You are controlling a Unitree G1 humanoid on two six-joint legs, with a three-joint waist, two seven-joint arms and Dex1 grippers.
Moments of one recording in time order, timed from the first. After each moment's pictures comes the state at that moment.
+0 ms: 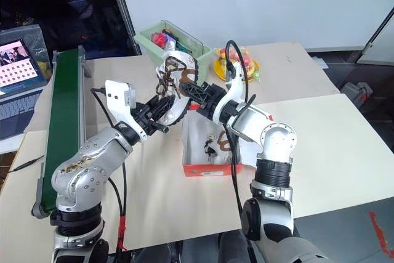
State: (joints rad) left arm -0.41 0.25 0.07 -0.53 -0.54 0.80 -0.17; right arm -0.78 -0.01 -0.34 0.01 1.22 1.11 -0.10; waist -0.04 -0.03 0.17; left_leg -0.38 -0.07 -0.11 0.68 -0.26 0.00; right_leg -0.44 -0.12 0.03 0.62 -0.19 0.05
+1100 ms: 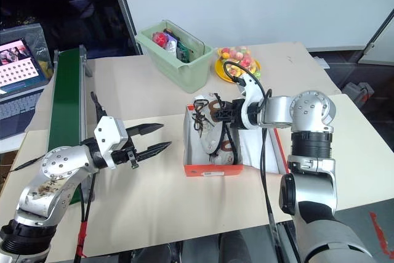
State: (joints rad) left arm -0.20 0.65 -0.01 -0.41 -0.38 0.26 -0.84; right arm -1.02 -0.39 -0.22 0.33 0.95 1.58 -0.03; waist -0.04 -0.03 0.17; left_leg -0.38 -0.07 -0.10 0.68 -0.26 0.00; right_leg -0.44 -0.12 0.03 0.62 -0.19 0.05
